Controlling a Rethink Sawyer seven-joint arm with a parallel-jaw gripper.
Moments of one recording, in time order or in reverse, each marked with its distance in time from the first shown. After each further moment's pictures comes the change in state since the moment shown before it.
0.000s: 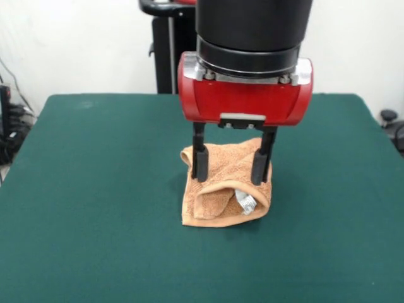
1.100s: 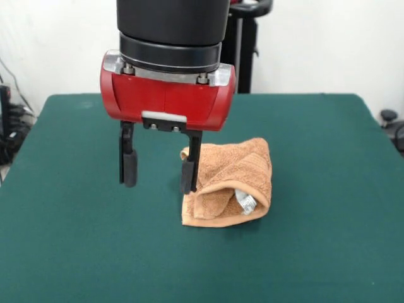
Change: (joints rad) arm -0.061 -0.085 0.021 0.170 -0.062 -0.221 0.000
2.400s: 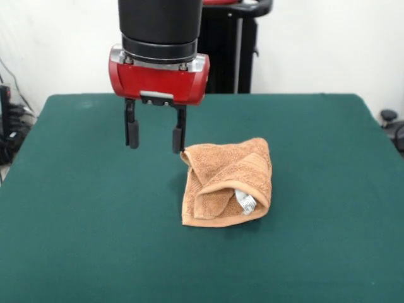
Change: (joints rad) arm -0.081 -0.185 0.081 0.439 -0.079 -0.172 0.000
